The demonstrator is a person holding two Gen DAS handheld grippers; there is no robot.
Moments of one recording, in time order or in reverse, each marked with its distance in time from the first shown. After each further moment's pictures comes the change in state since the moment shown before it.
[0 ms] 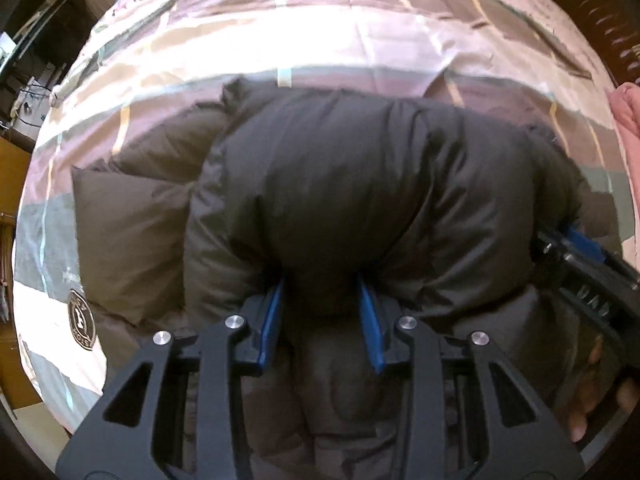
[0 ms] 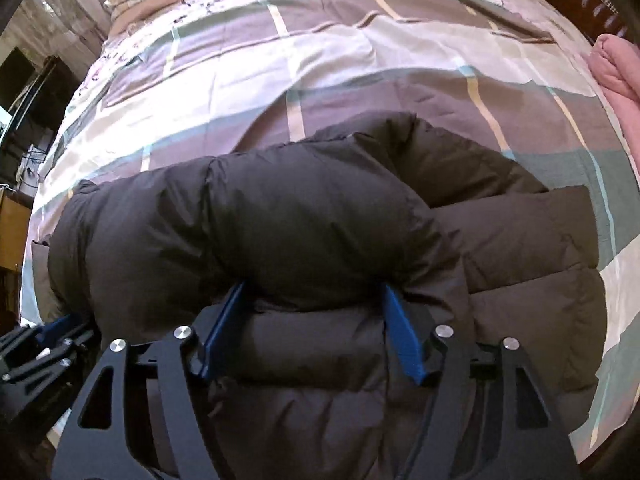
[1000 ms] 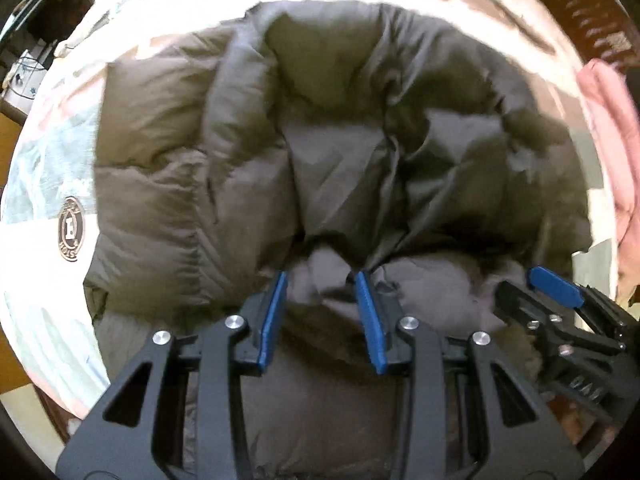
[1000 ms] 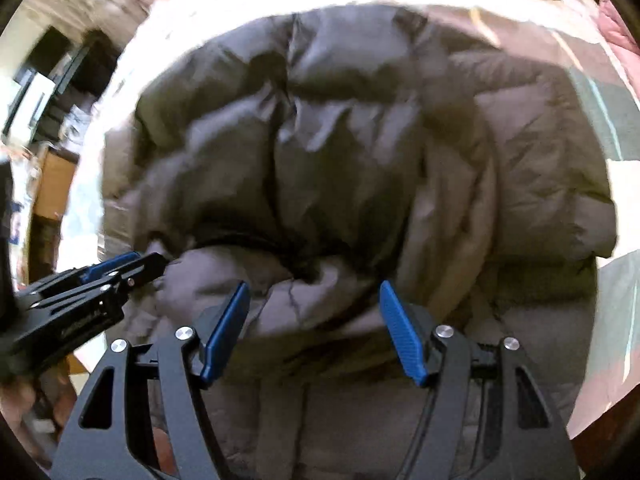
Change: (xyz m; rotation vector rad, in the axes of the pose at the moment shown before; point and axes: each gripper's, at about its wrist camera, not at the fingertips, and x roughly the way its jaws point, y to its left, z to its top) left arm -0.050 0.012 -0.118 -0.011 0.004 -0.104; right arm -0.083 0.006 -0.137 -0.036 0.085 0.158
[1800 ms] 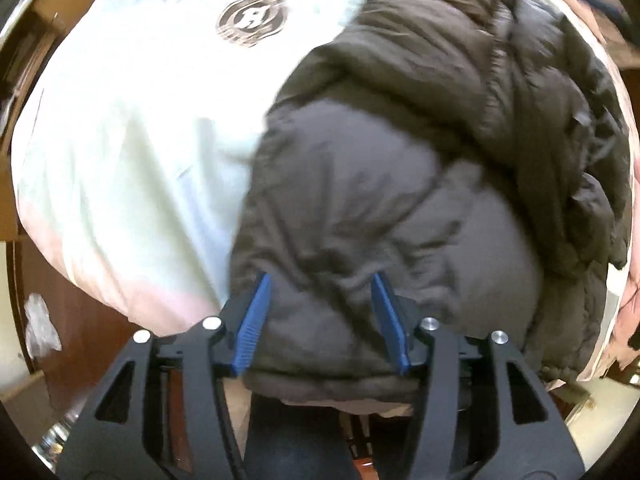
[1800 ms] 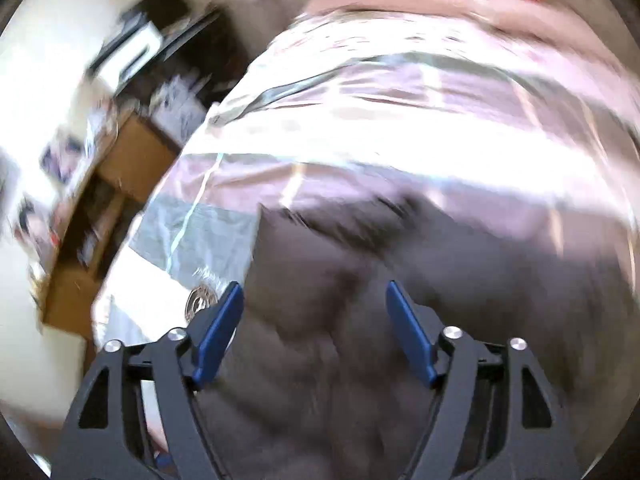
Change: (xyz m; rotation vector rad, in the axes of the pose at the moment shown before) left arm -0.005 0.190 -0.160 -0.404 0.129 0.037; right arm 0.045 0.273 0.150 -0.449 -0.095 0.122
